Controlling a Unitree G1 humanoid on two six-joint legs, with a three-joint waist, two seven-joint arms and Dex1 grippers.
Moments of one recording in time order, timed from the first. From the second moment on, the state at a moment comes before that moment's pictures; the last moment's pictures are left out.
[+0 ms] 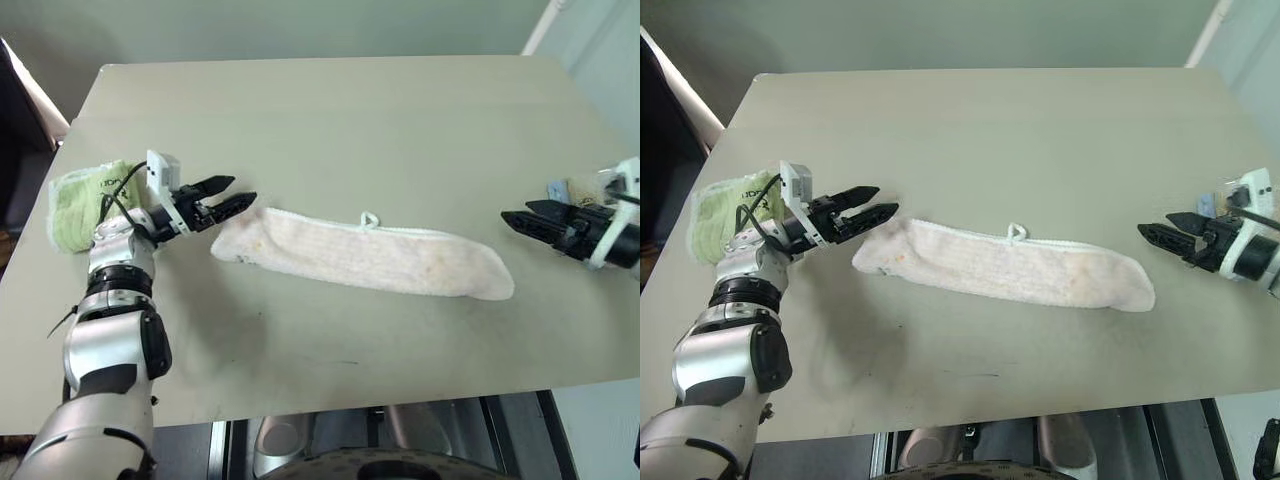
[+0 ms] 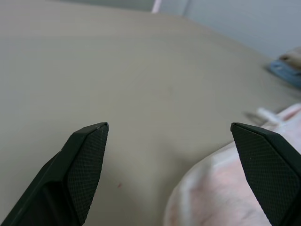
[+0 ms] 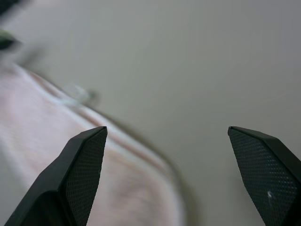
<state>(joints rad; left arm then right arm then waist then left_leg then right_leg) -0.83 0.60 0.27 1.07 -0.31 0.03 -1.31 -0.28 -0.85 -0.47 -0.11 0.75 1.07 0.84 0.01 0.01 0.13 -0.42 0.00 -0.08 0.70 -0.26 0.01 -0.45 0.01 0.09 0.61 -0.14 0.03</state>
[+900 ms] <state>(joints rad) -0.50 0.37 -0.02 0.24 -0.47 0.29 -1.33 0.46 -0.59 -0.49 -0.51 1.95 0.89 -0.06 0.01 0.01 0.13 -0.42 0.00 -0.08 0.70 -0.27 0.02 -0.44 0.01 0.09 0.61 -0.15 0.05</state>
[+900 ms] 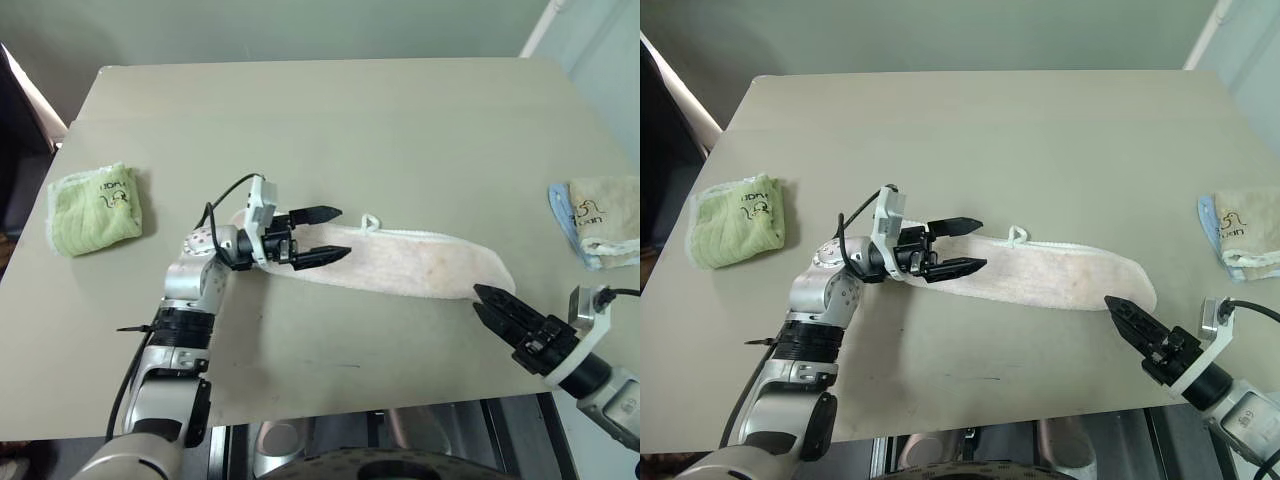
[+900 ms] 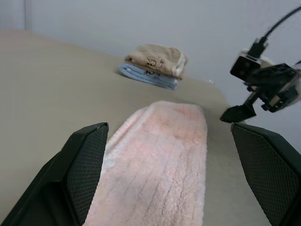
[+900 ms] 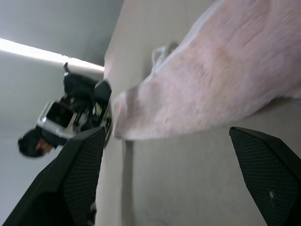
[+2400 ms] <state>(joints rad) -0.52 0.35 -0.03 0.34 -0.46 0.16 -1.30 0.19 -0.45 -0.53 -0.37 1.97 0.76 -0.51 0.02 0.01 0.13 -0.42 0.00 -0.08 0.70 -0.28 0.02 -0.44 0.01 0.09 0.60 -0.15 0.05</state>
